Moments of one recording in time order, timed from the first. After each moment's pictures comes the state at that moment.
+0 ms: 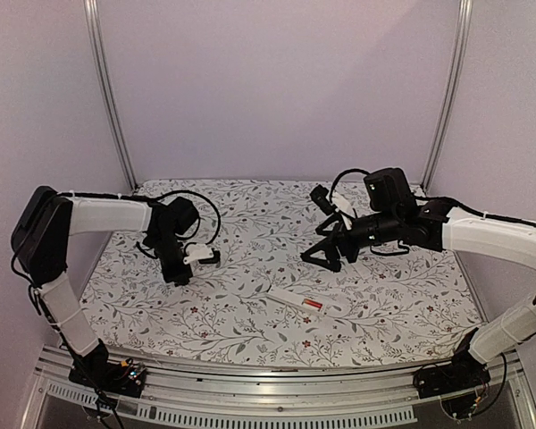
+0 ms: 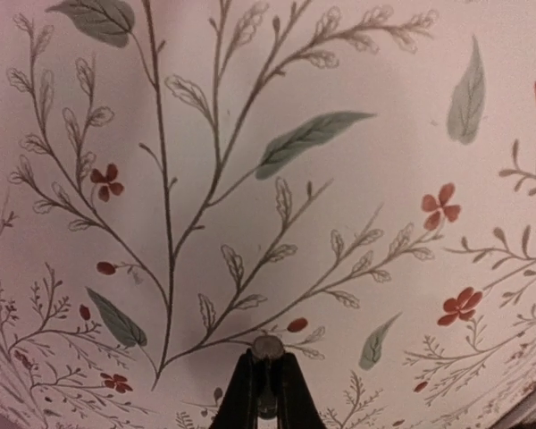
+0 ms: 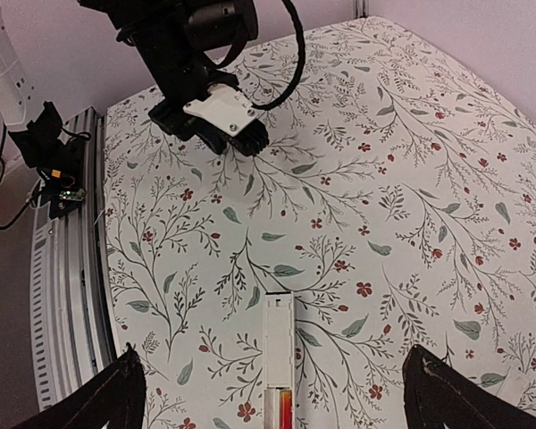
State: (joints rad) left arm -0.49 1.77 1.08 -0.83 -0.02 0.67; right arm 0.74 1.41 1.03 -0.22 -0.45 -0.11
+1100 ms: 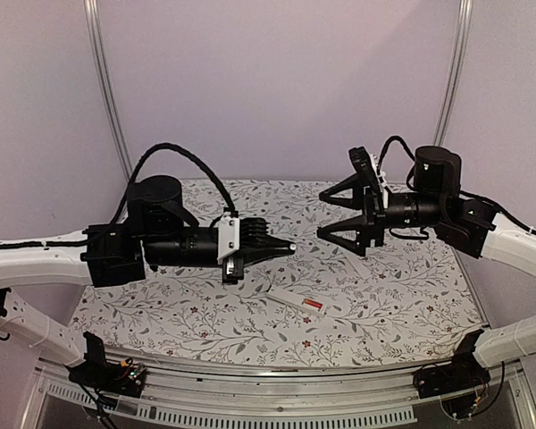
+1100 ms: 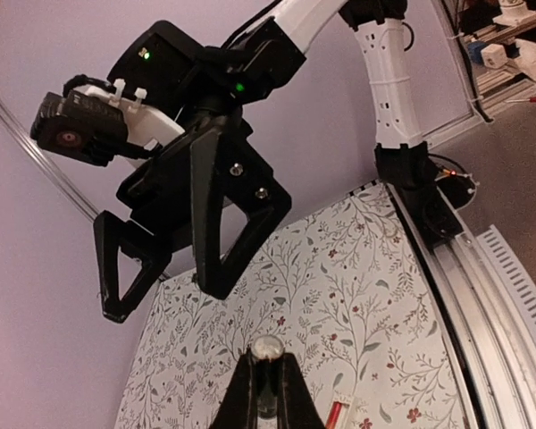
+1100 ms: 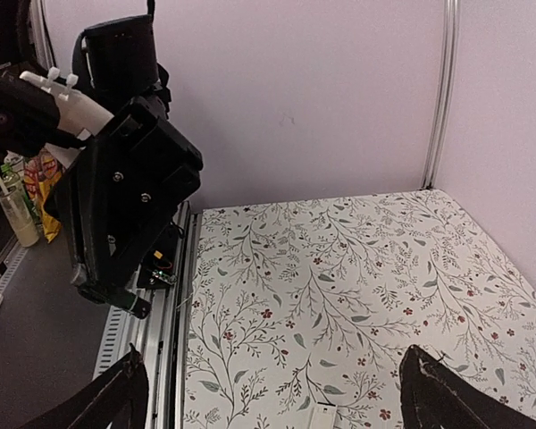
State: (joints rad) left arm -1.16 1.23 1.00 0.13 0.29 0.59; right arm 0.74 1.17 1.00 -0.02 -0.70 -0.10
